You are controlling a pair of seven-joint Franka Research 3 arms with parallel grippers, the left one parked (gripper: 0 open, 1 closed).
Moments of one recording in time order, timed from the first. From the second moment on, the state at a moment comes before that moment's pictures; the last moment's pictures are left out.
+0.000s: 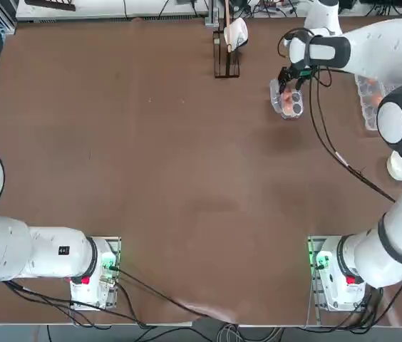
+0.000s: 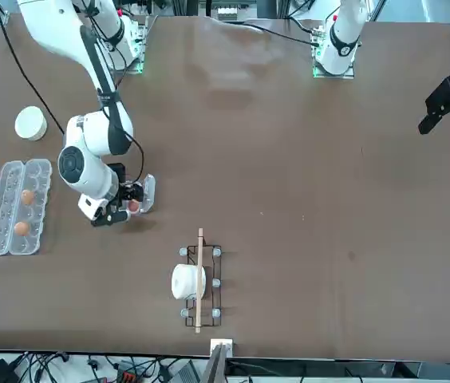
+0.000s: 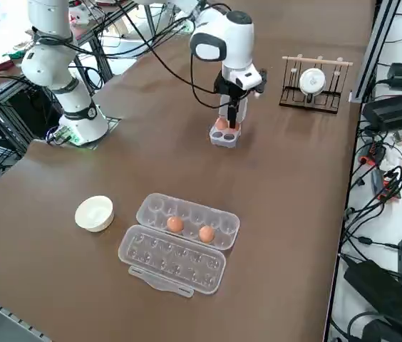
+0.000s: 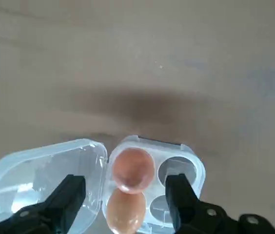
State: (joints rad) arm 0.33 0.45 -0.10 -1.90 0.13 2.29 -0.02
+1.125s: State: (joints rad) arm 0.14 0.32 -0.31 -1.90 0.07 2.07 -1.12
